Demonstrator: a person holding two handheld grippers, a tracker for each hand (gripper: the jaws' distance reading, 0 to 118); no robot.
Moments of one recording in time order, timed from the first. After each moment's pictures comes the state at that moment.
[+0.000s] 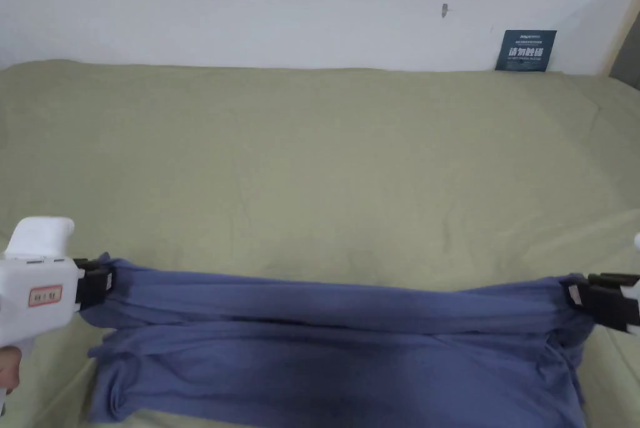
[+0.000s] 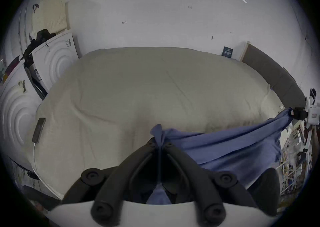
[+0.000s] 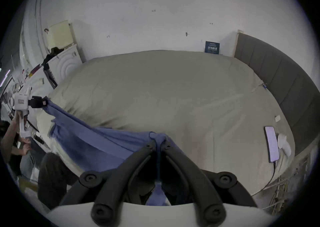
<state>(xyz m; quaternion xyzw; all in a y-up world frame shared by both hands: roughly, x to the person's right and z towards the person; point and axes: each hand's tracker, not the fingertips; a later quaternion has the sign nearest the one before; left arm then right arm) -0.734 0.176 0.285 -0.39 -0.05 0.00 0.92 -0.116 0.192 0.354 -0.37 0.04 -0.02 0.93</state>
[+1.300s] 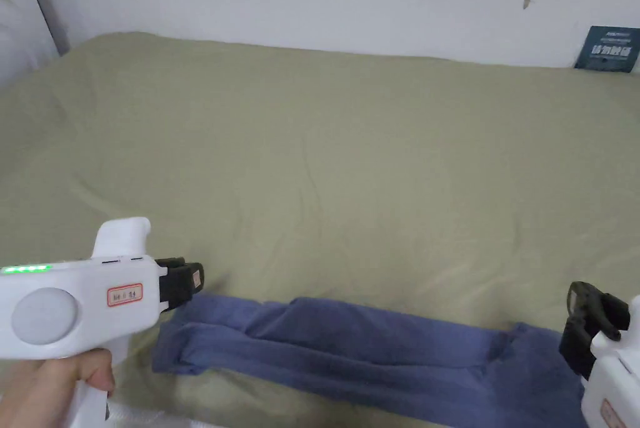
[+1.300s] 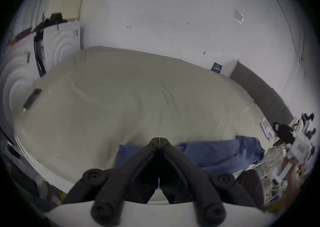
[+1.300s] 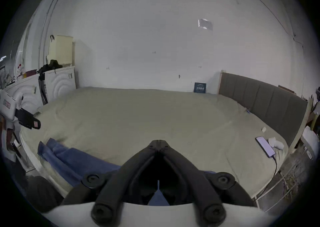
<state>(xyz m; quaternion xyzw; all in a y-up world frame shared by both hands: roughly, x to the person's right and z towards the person) -0.753 0.160 0.331 -0.39 -0.08 0.16 0.90 -0.289 0.167 0.414 -0.15 -0.02 0.03 0.99</state>
